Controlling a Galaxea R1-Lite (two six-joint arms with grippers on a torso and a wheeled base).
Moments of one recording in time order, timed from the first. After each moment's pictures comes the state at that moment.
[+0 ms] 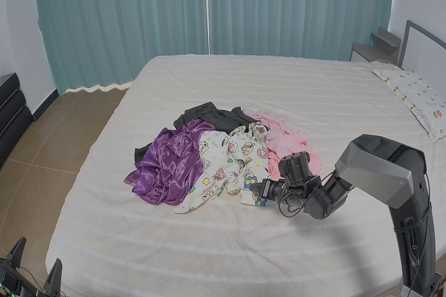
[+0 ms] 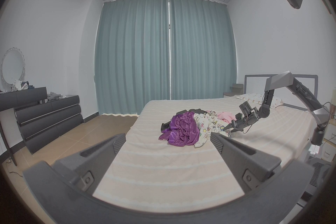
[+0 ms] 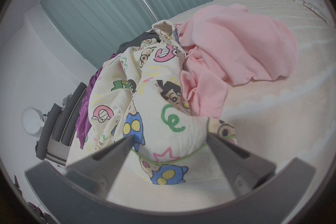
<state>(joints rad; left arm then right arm) -0.01 0.02 -0.02 0.01 -0.05 0.01 0.49 2.54 -1.20 -0.70 -0.04 0.58</state>
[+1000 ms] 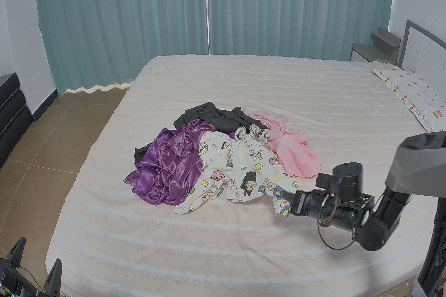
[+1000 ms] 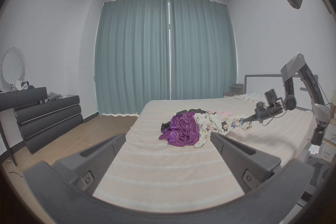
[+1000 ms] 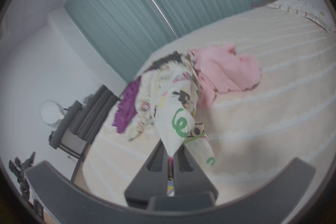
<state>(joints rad) -0.01 0.02 -0.02 0.01 -0.05 0.02 0.50 2.13 -0.42 -1.34 0.07 0.54</state>
